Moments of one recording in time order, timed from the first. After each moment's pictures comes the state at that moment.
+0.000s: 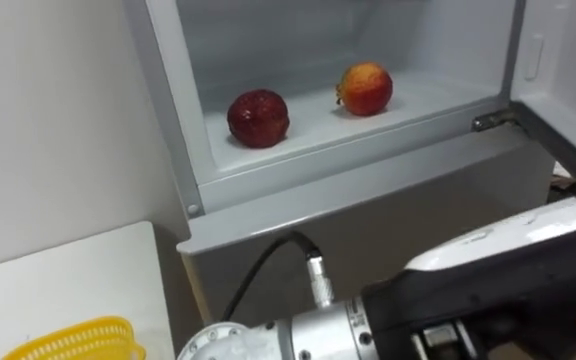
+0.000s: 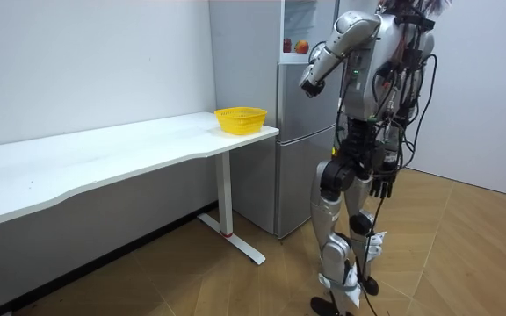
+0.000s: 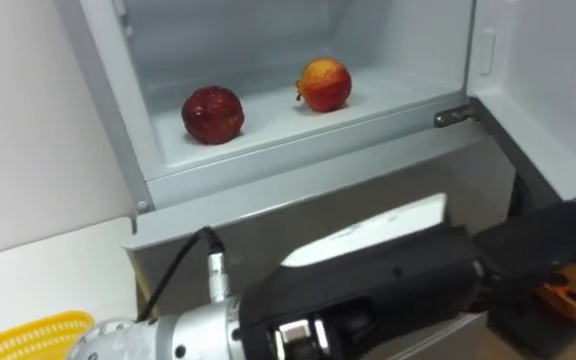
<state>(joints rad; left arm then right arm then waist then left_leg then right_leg) -0.52 0.20 -0.51 -0.43 -0.38 0.10 -0.54 -0.01 -0.29 0.14 1.38 -0.27 0.08 0.09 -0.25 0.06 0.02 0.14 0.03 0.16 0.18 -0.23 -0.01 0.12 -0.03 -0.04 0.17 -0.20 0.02</state>
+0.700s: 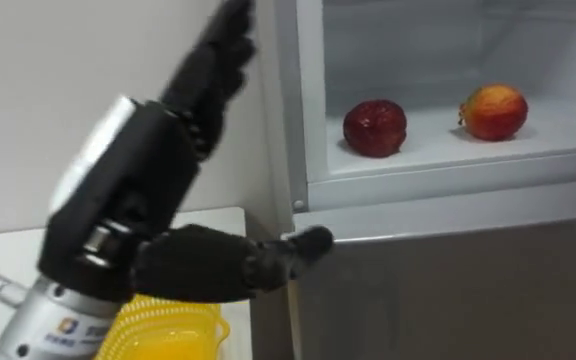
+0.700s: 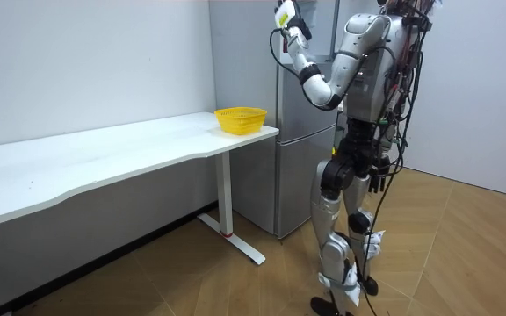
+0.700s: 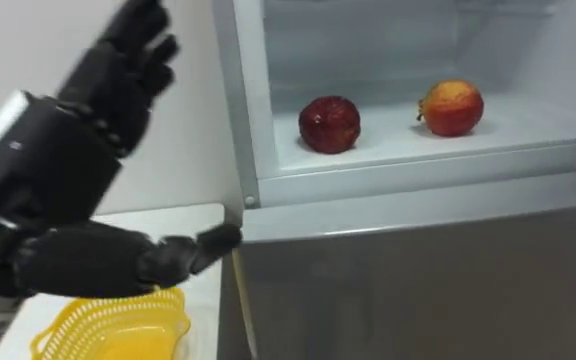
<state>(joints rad) -0.16 0.26 0.11 -0.63 -0.13 -0.05 -0.15 0.12 -0.26 0.03 1.38 -0.33 0.02 0.04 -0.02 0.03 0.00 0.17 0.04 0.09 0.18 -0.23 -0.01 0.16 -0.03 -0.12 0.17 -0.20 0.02</state>
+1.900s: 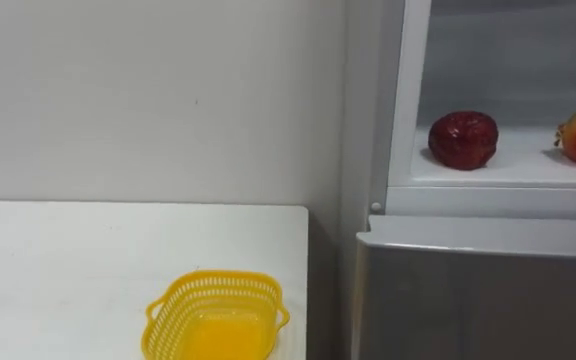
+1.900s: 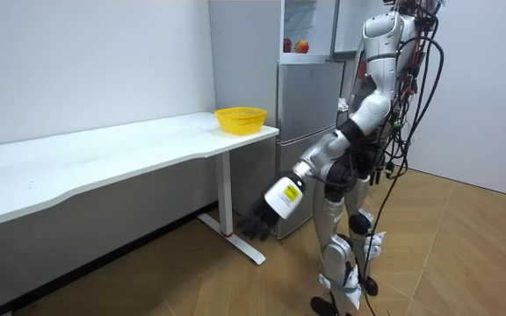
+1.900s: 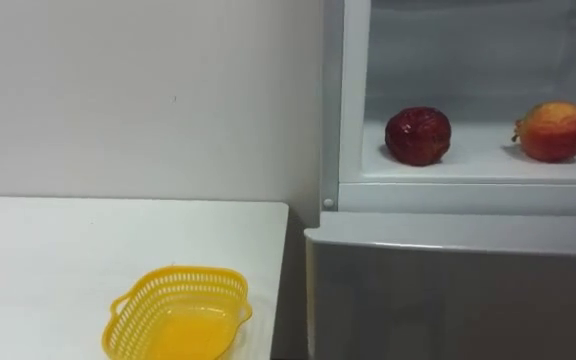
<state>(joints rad) 0.30 0.19 0.37 0.71 -0.39 -0.05 0.44 0.16 -0.26 -0.14 1.26 -0.36 0.10 0.06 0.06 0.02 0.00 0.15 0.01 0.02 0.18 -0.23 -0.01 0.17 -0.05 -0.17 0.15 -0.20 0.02</state>
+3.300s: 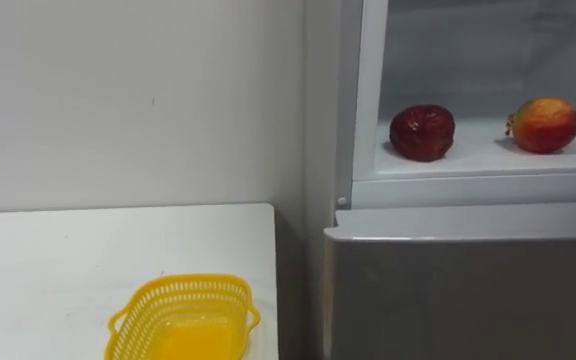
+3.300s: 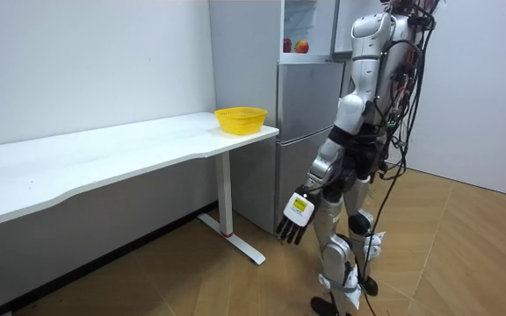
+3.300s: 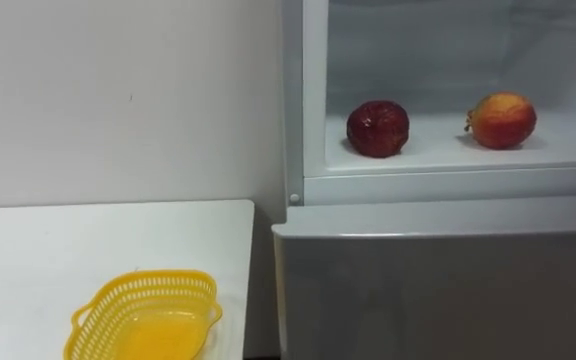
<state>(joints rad) 0.18 0.19 0.09 1.12 -0.04 0.08 0.03 0.13 -0.22 -0.11 1.16 -0.04 0.10 -0.10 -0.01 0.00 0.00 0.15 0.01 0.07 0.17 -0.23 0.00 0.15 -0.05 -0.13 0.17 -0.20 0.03</state>
